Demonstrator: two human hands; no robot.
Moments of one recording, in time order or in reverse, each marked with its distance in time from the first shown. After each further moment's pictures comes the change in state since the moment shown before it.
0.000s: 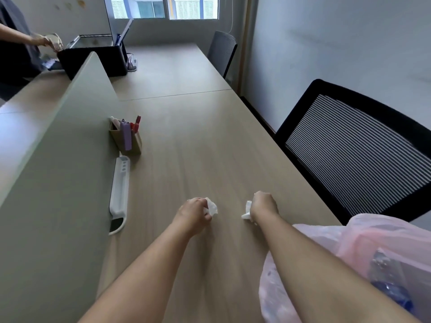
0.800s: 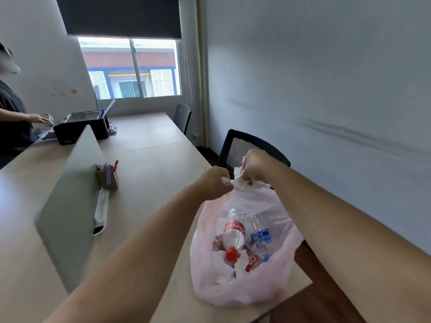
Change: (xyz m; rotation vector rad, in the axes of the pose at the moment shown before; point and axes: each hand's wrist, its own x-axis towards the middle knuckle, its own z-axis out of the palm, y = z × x) left_hand -0.223 0.280 -0.123 -0.210 0.064 0.386; right_hand -0.276 0.153 -0.224 0.014 0.313 -0.323
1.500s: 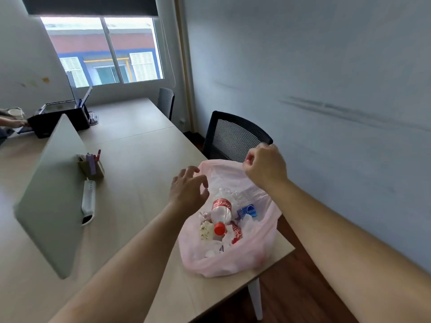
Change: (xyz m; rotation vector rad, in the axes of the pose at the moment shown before) left_hand -0.037 -0.049 0.071 0.413 0.246 0.077; right_hand -0.056 0.079 0.048 -0.030 0.574 -0.102
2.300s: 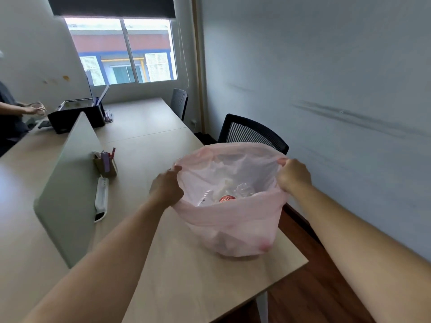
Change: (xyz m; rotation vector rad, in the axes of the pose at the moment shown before) left_hand 0.007 -0.057 -0.039 -0.053 -0.160 -0.357; right_hand 0.015 0.031 0.007 0.125 -0.270 0.441
